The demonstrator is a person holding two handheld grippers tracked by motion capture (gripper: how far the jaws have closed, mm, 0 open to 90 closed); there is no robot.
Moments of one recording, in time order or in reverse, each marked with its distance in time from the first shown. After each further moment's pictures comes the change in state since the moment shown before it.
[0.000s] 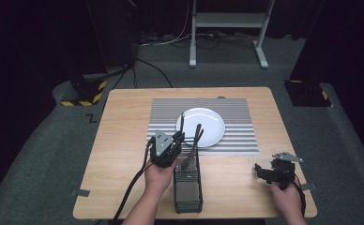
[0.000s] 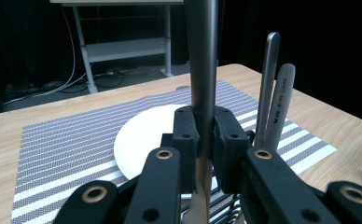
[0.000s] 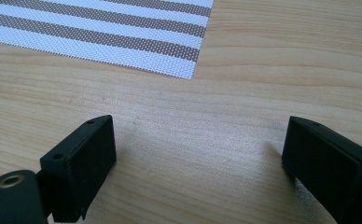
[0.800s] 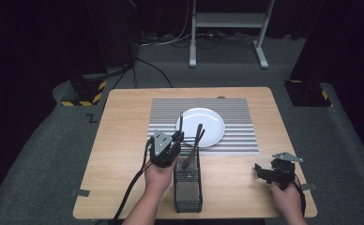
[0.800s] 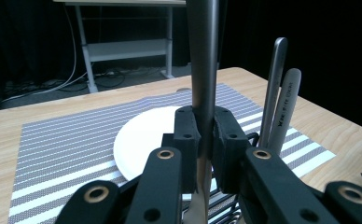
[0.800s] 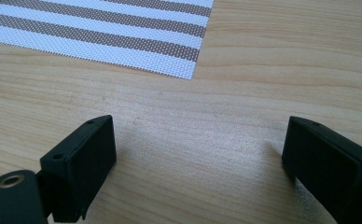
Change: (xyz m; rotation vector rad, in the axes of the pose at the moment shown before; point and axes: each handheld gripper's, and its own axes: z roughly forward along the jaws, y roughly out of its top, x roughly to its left) left arm 0.001 0.000 -0.003 -0.024 0.001 -0.033; right arm 0.000 0.000 0.000 0.000 0.001 0.000
